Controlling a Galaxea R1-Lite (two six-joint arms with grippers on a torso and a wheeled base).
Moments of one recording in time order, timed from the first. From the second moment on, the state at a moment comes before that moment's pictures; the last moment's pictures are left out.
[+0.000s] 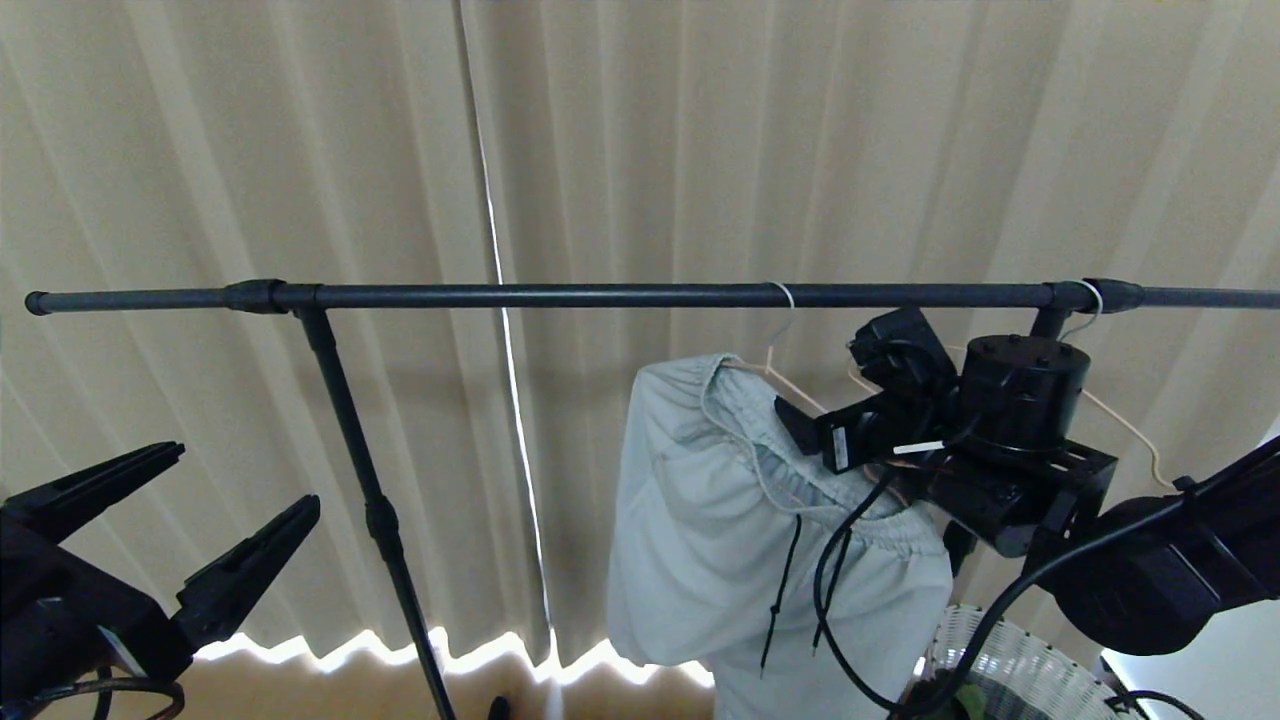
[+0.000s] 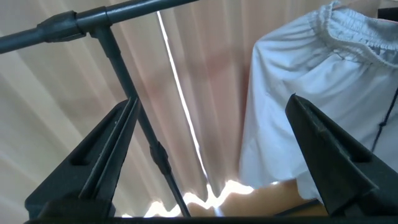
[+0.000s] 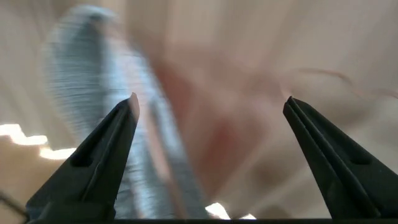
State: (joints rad) left arm -0.31 0.99 -0.23 -0.72 0.04 0.20; right arm 0.46 1.89 -0.73 -0.98 -0.21 -0.11
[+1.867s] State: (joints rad) left arm -0.23 1.13 -0.19 -0.72 0.05 0.20; right arm 0.31 1.45 -0.17 -1.01 -0.13 -0.04
